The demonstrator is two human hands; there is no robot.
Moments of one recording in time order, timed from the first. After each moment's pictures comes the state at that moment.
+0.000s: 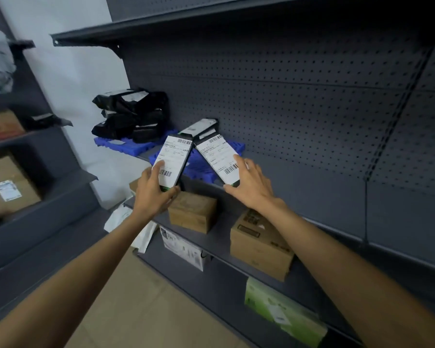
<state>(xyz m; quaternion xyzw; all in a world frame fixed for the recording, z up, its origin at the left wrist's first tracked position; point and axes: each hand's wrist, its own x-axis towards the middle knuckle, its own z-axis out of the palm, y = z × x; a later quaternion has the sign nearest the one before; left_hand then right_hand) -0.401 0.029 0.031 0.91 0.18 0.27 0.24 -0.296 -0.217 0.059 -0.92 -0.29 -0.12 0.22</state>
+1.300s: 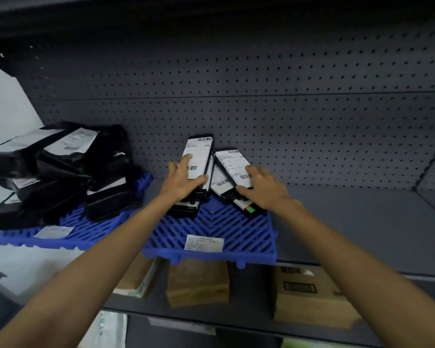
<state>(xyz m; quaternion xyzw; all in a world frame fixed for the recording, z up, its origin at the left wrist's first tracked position) -0.040 0.217 0.063 0.94 -0.02 0.08 0.33 -0.073 -0.021 0.060 -0.98 -0.06 -0.06 0.20</state>
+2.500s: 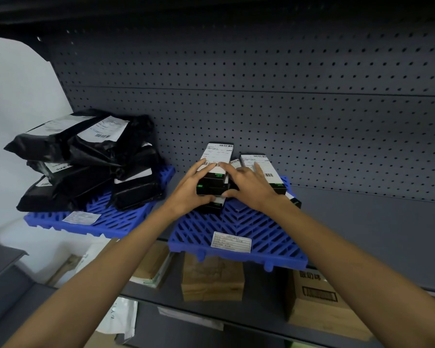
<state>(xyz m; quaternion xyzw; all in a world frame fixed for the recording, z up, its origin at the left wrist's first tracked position) -0.070 0.271 0.041 0.91 -0.19 0.11 0.34 -0.064 0.070 0.070 -0.96 -0.25 -0.09 0.09</state>
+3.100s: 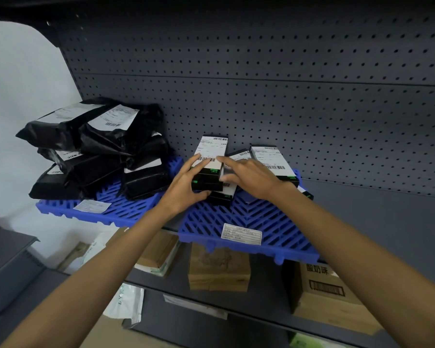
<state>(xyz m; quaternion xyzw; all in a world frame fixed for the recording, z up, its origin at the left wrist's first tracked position) -0.082 0.306 0.026 0.92 -0.17 0.15 0.32 -0.055 0.087 0.073 -0.94 -0.32 -0.09 0.08</state>
